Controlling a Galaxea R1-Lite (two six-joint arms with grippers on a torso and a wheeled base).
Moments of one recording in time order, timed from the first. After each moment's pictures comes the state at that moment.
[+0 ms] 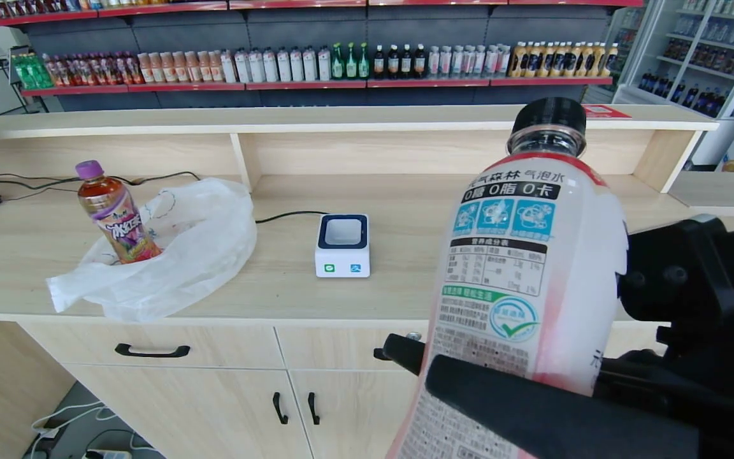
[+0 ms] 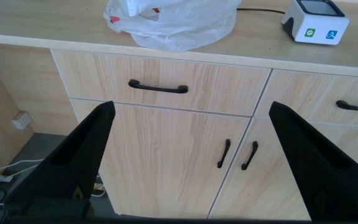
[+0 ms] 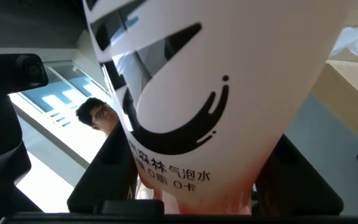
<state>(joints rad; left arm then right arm) 0.00 0.00 0.00 -0.01 0.04 0.01 1.08 1.55 -0.42 -1.57 0.27 0.93</state>
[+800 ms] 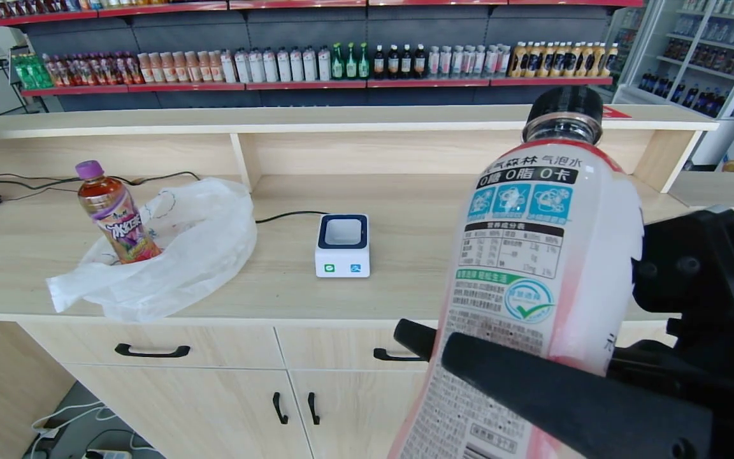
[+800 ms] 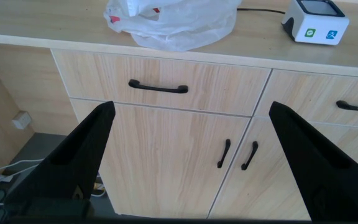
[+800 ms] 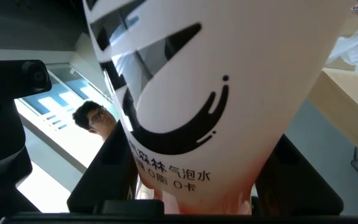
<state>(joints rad) 0.00 0.00 0.00 -0.01 0.04 0.01 1.07 1.54 -0.42 -1.57 0.27 0.91</state>
